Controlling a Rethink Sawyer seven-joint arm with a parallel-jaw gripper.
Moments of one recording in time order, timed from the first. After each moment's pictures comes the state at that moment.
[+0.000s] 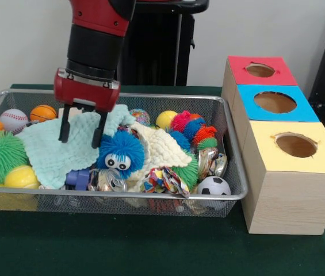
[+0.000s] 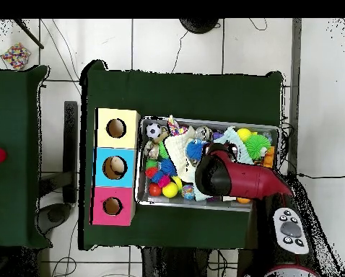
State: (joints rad) arm -0.38 -0.57 -0.06 1.63 -0.33 0.12 1.57
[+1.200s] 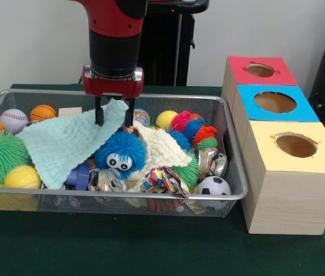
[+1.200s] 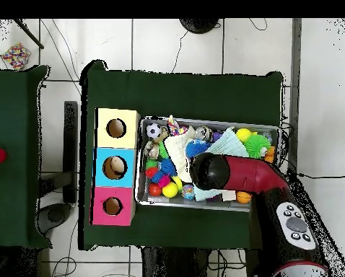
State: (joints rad) arm -0.47 -0.60 0.11 1.66 -0.32 0.53 1.57
